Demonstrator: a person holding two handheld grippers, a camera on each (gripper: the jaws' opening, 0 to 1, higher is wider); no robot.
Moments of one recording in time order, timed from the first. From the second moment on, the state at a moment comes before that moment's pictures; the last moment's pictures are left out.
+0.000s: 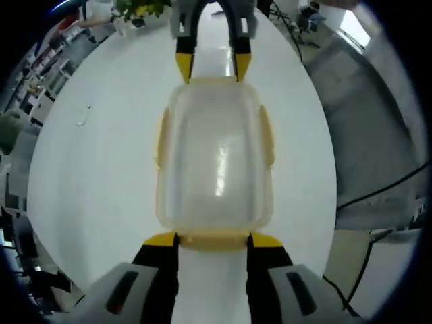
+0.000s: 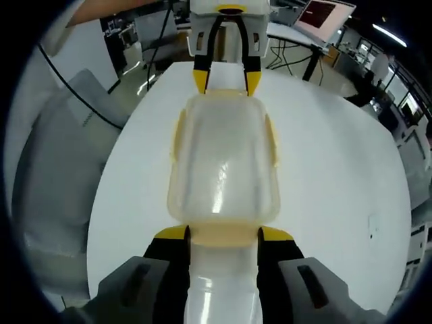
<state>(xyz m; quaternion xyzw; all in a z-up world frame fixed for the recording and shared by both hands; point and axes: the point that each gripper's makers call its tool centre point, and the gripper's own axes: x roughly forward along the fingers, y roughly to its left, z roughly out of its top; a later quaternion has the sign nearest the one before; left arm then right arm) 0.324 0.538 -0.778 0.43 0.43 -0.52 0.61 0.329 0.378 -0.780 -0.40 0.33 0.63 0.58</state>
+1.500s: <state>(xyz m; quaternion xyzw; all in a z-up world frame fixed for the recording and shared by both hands) 0.331 0.357 -0.745 0.43 0.39 -0.54 0.61 0.327 0.199 -0.746 -0.41 0.34 0.60 0.60</state>
